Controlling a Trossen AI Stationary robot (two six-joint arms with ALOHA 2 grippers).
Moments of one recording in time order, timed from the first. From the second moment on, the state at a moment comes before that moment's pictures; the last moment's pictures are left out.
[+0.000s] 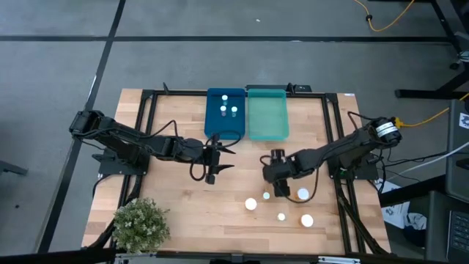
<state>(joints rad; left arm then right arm) -0.16 1.37 0.80 0.22 -0.22 0.24 0.28 1.57 0.95 -0.61 0.22 0.17</state>
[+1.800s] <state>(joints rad) -0.16 1.37 0.80 0.22 -0.22 0.24 -0.69 1.73 1.14 -0.39 -0.05 0.02</state>
